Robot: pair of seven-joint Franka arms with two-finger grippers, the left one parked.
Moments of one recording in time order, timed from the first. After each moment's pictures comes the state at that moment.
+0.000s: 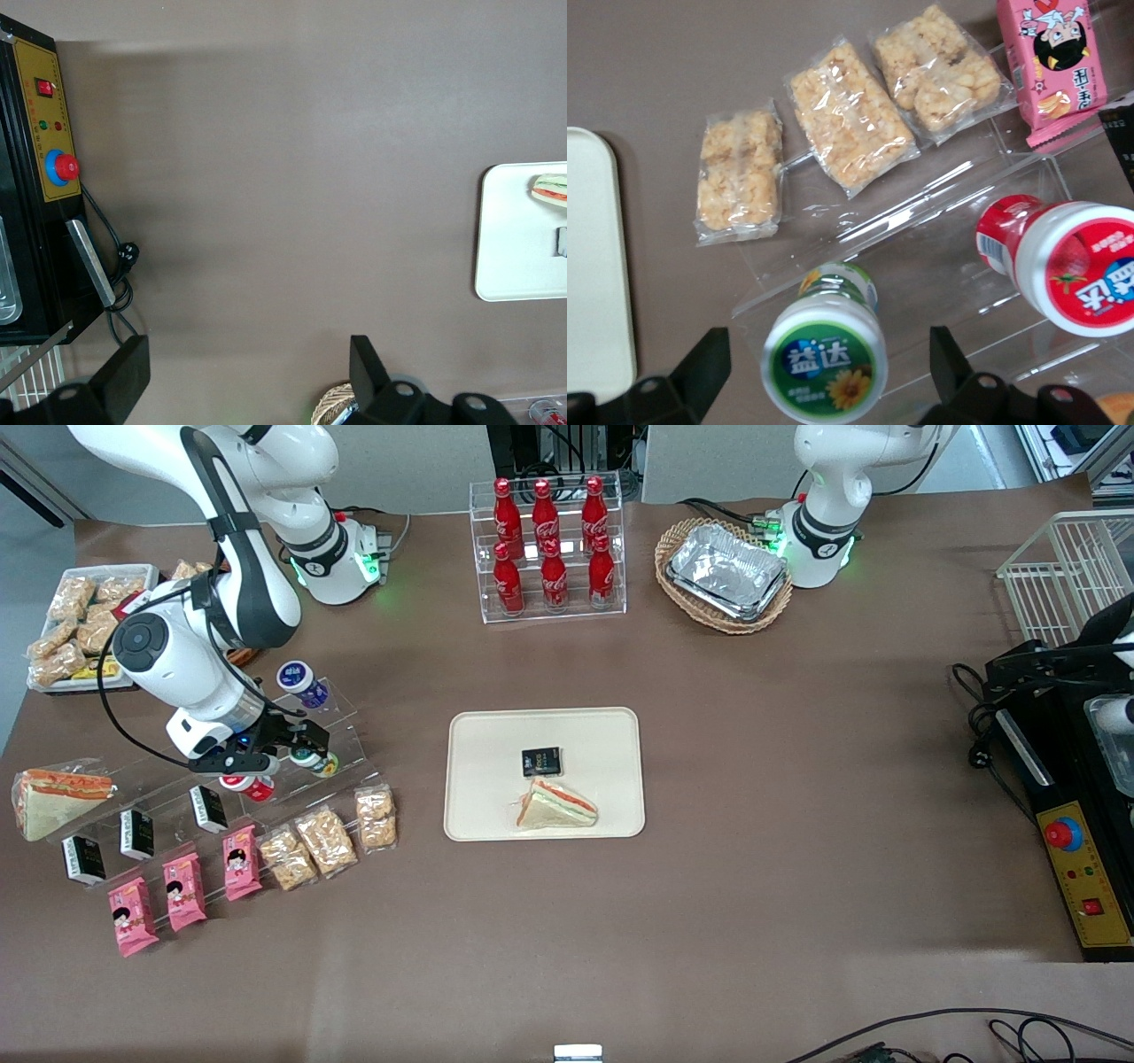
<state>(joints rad) 0.04 -0.03 0.05 -2.40 0.09 2.40 0.07</state>
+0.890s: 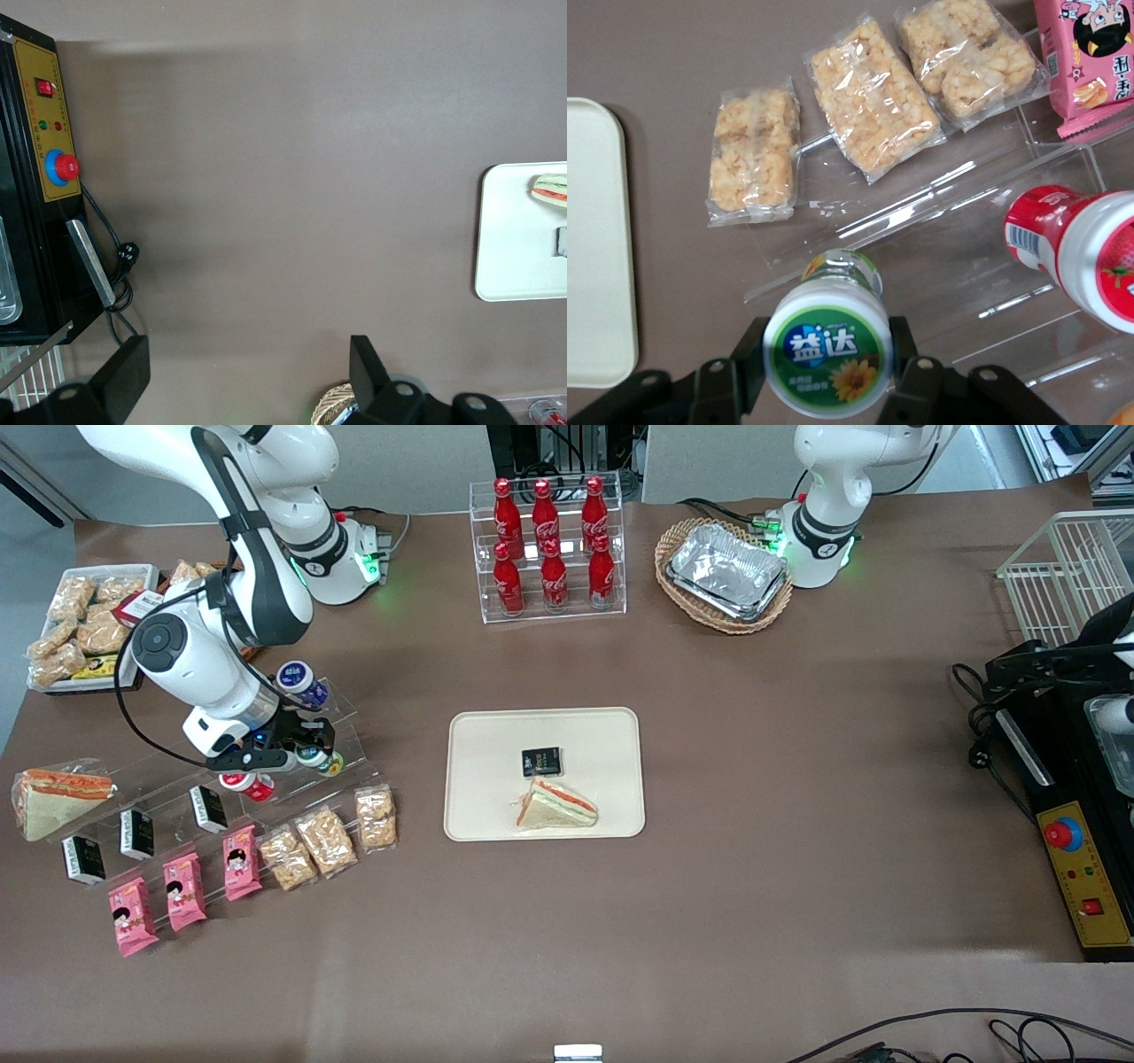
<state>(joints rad) 0.07 -0.03 0.05 -2.41 0.08 2.40 0.05</state>
